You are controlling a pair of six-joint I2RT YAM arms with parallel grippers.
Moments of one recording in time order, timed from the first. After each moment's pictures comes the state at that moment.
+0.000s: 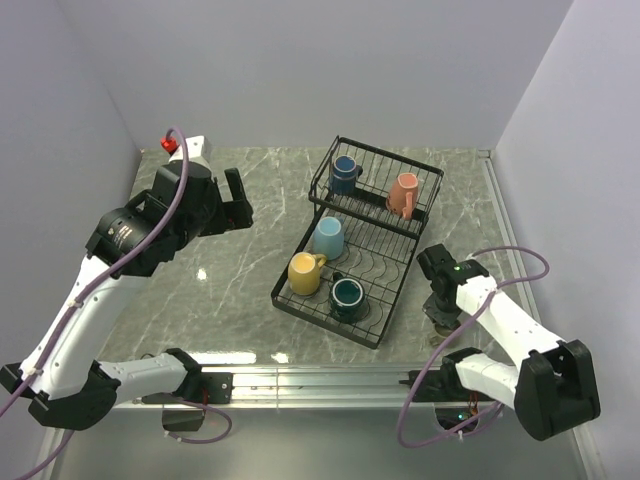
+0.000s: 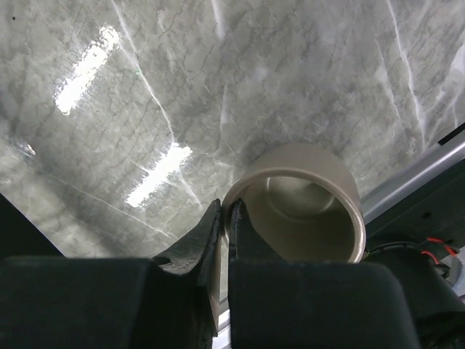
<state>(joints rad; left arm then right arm) -0.62 1.14 1.64 -1.11 -0.36 -0.58 0.30 1.09 0.63 -1.03 0.33 1.07</state>
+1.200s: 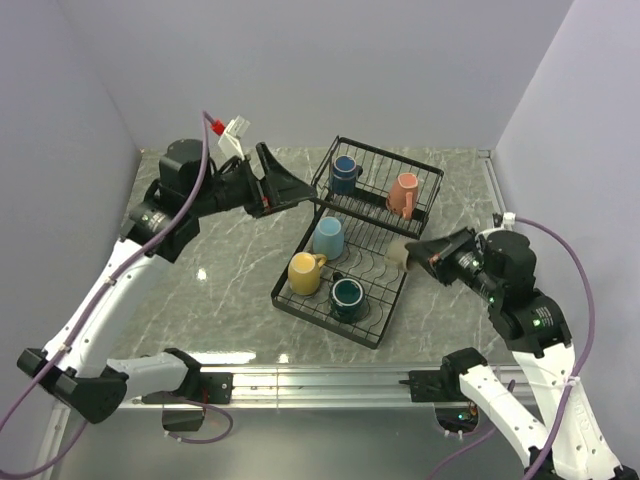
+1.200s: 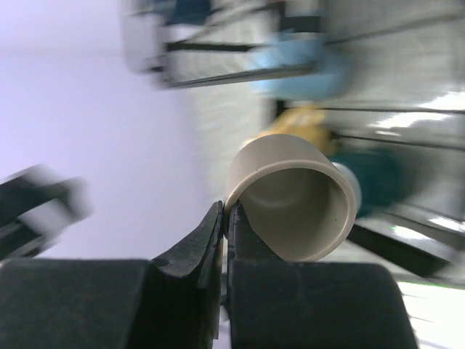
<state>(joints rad) -0.52 1.21 1.54 -0.57 0.48 -0.83 0.30 0.63 0.99 -0.82 -0.14 1.21</state>
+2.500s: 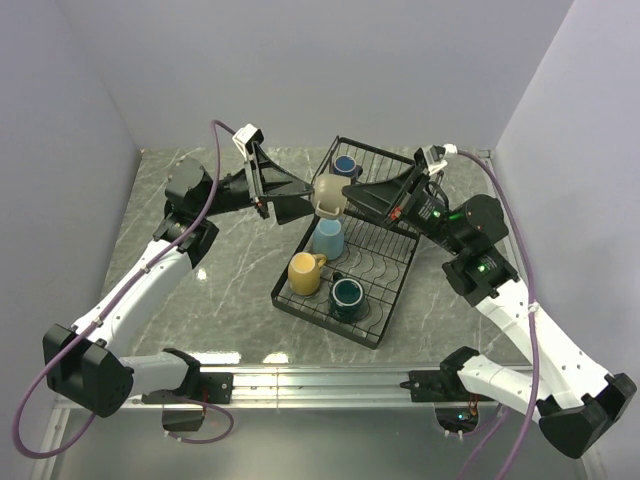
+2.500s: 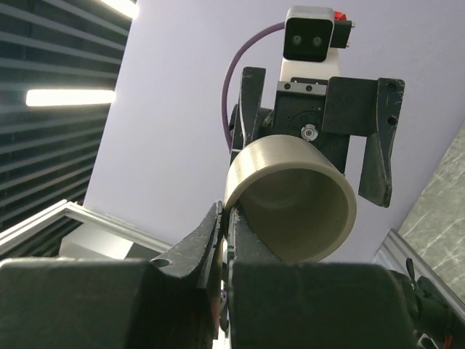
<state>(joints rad) -0.43 1.22 1.11 0.39 0.94 -1.52 0.56 0.96 1.03 0.25 -0.45 1.46</state>
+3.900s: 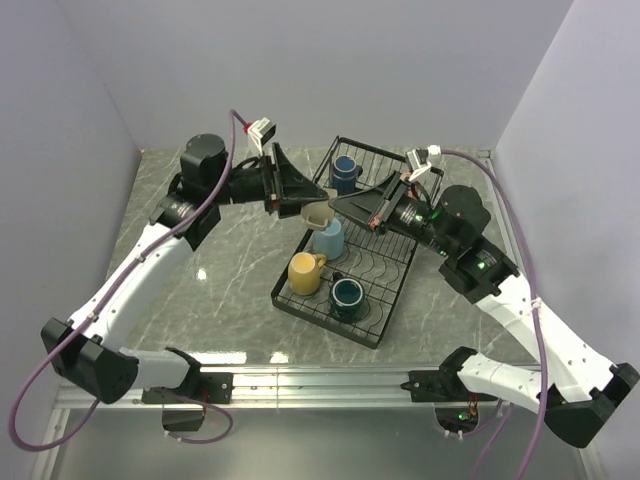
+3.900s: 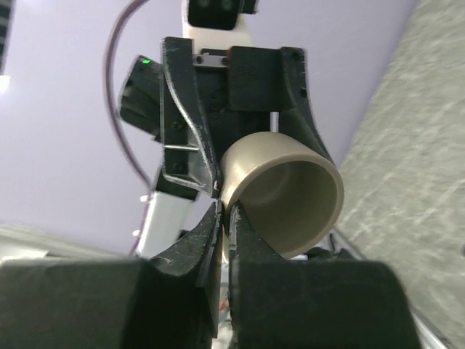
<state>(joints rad) -0.47 1.28 1.34 -0.13 0.87 -1.16 0.66 0.99 1.11 -0.04 -0.32 1.20</state>
